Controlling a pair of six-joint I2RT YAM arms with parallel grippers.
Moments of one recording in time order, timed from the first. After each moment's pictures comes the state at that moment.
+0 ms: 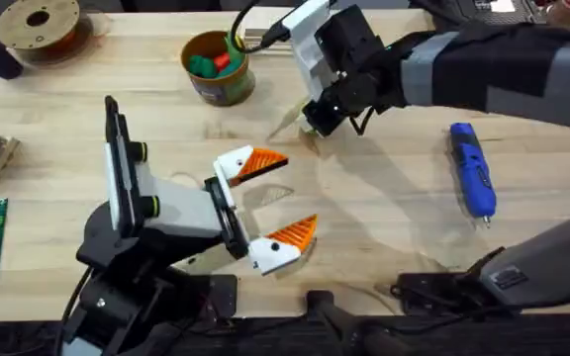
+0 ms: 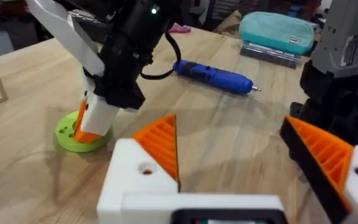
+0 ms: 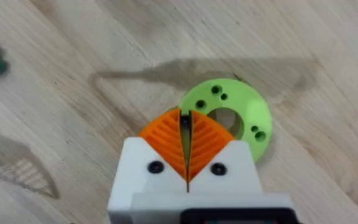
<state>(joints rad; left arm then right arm) -0.38 0.01 0.01 -0.06 0.79 -0.09 0.56 1.79 1.14 -0.42 -0.10 -0.21</state>
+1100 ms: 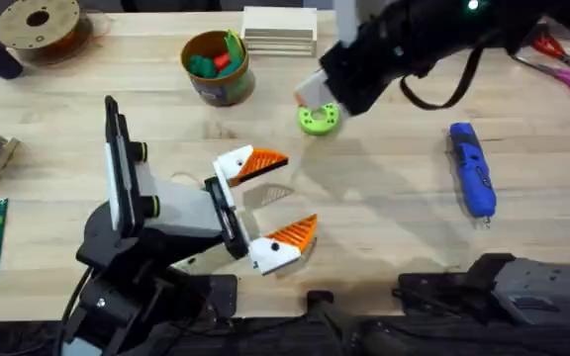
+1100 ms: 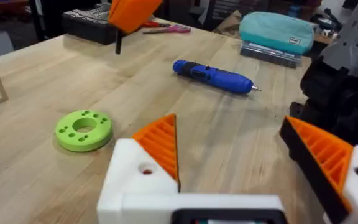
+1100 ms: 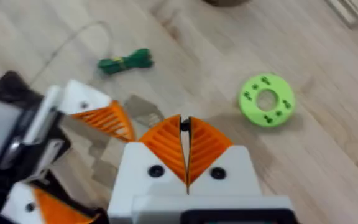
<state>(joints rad) -0.38 0.01 0.01 -0.06 0.79 -0.09 0.69 1.44 1.49 -1.02 -0.20 -0.09</state>
